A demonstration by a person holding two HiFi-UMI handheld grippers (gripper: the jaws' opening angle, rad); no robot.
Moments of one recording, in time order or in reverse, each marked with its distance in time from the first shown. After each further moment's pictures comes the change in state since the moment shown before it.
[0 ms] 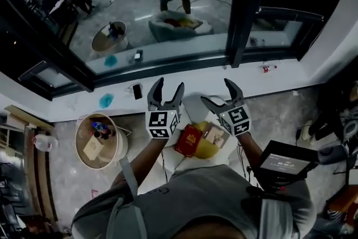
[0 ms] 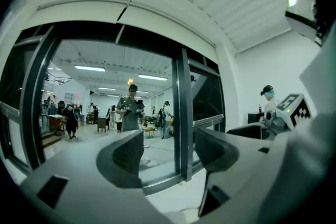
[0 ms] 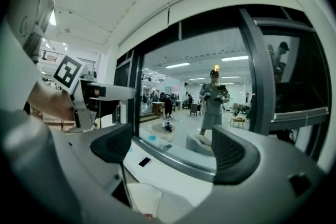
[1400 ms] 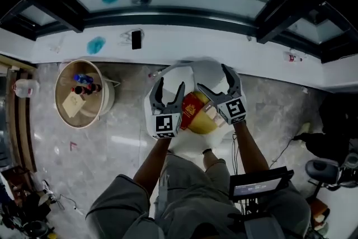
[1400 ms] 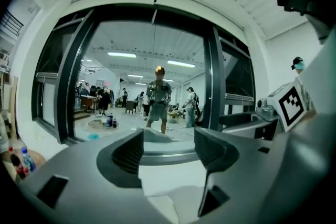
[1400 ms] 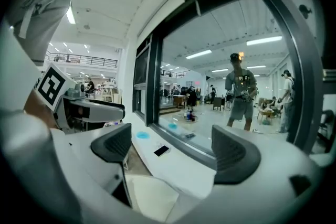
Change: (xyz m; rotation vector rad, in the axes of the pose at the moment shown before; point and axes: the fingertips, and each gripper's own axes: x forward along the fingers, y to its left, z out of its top) left arm -0.029 0.115 -0.288 -0.127 0.082 0.291; right arm 0.177 0.077 -0.197 -0.060 0.020 0.272
